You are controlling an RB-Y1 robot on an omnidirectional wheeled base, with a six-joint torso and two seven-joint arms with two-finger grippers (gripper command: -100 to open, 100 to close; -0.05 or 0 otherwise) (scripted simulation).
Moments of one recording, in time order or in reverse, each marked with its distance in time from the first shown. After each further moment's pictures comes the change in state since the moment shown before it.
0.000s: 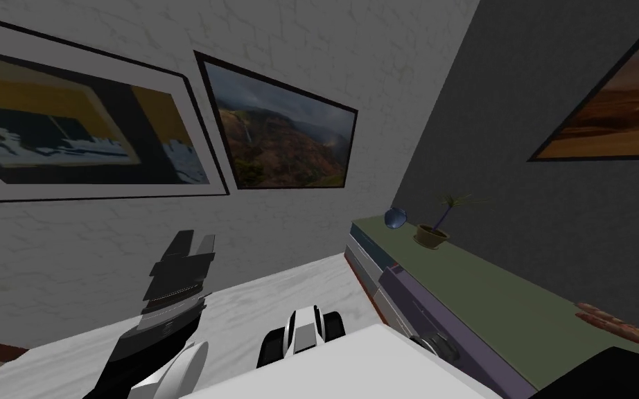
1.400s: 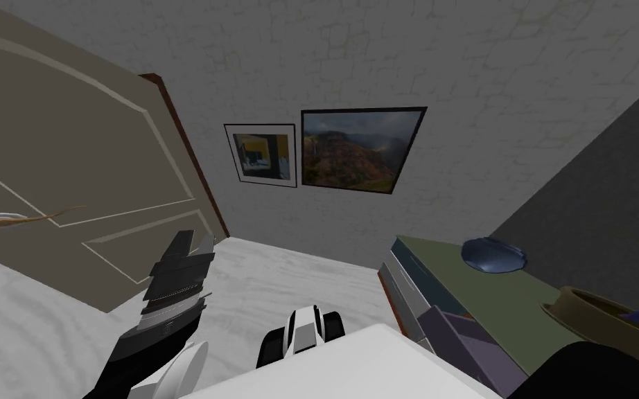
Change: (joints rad) left arm 0.001 0.000 0.000 0.000 0.000 0.000 0.000; right arm 0.144 0.035 0.022 -0.083 -0.409 0.225 -0.022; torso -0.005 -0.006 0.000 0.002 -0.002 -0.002
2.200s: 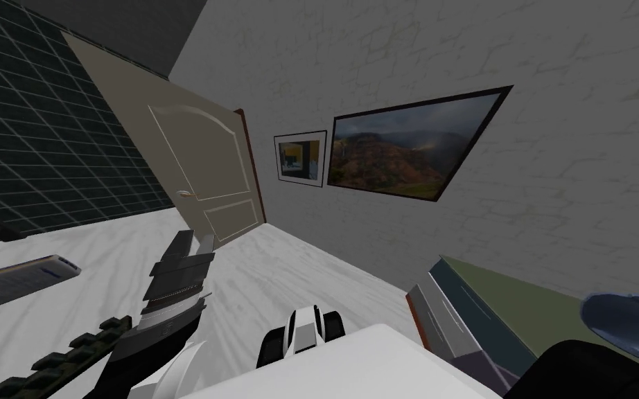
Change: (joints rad) left arm 0.000 0.000 0.000 0.000 0.000 0.000 0.000; right arm 0.064 0.018 0.013 -0.039 -0.227 0.115 -0.008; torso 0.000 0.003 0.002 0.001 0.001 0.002
